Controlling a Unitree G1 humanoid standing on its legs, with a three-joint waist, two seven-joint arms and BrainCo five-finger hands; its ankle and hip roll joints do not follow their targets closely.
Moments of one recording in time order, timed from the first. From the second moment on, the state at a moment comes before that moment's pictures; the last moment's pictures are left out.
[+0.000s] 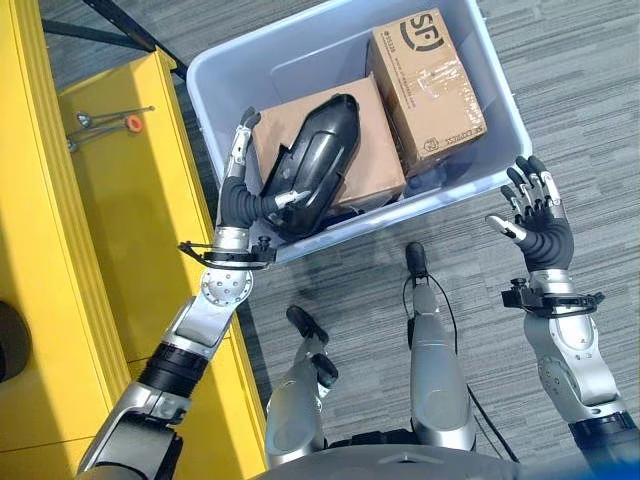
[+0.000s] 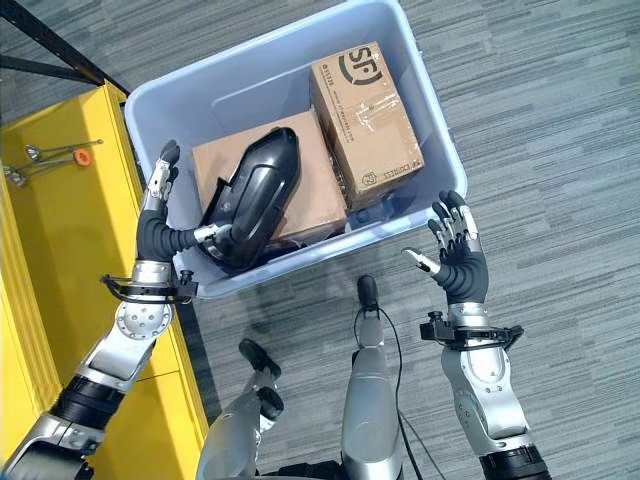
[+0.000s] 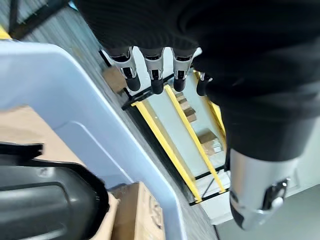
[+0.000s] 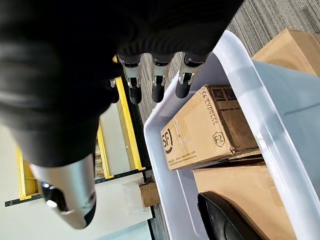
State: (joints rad) left arm -0.29 0.50 -0.23 0.07 0.06 -0.37 0.47; right arm 0.04 -0.50 0.09 -0.18 0.52 -0.35 -0.16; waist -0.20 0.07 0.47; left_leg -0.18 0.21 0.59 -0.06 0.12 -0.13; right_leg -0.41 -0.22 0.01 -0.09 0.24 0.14
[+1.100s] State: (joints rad) left arm -0.73 0.48 -0.36 0.95 0.09 -0.22 0.57; right arm -0.01 -0.53 0.17 -0.18 0.53 -0.35 -0.17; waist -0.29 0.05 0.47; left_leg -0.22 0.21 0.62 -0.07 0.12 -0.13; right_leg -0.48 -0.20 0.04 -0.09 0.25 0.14
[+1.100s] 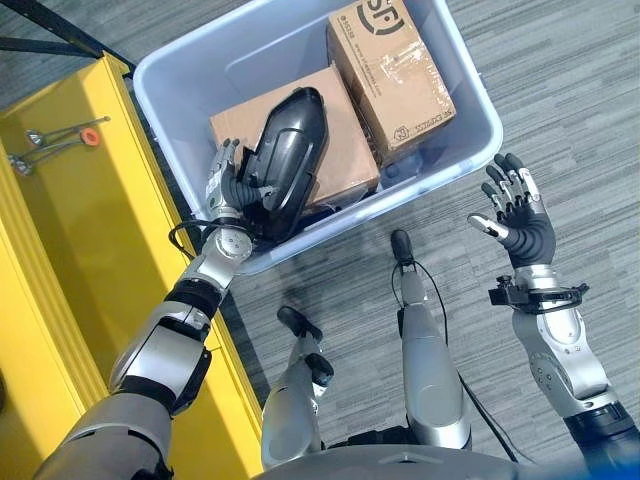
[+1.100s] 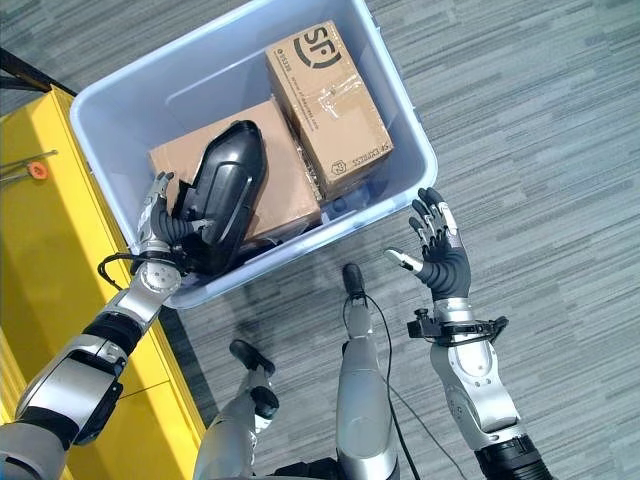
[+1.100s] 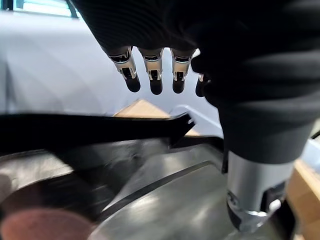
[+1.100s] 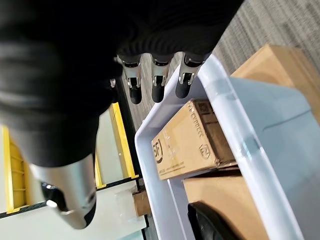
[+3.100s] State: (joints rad) left arm -0.84 0.52 -0.26 1.13 -0.09 -0.20 0.59; right arm -0.01 -0.53 0.21 -0.18 0.54 -0.37 -0.16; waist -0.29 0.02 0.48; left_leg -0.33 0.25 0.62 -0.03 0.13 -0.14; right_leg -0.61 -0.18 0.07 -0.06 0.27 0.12
